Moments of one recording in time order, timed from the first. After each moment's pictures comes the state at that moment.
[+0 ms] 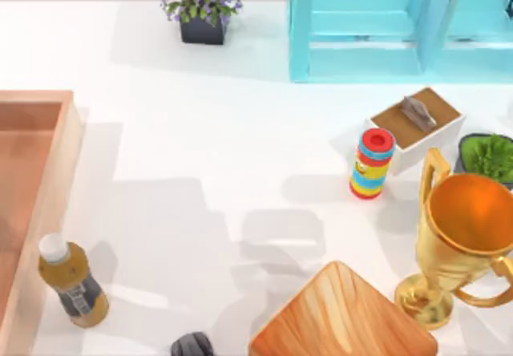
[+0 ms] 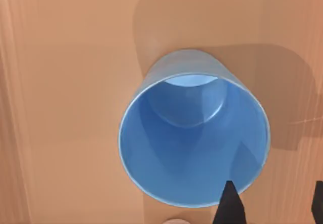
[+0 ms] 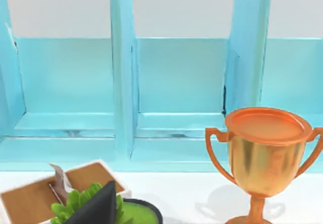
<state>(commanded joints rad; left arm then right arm) 0.20 1.77 1.34 -1.13 -0.02 0.22 0.00 0.00 0.00 0.00 0.00 0.00</state>
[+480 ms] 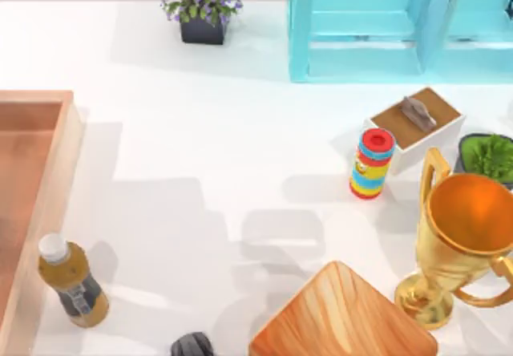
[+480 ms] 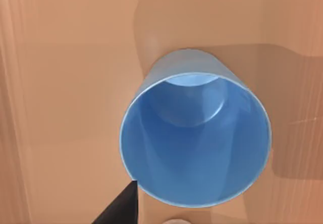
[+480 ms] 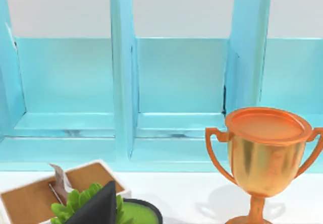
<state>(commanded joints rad) 0.20 1.77 1.34 -1.13 -0.02 0.22 0.00 0.00 0.00 0.00 0.00 0.00</state>
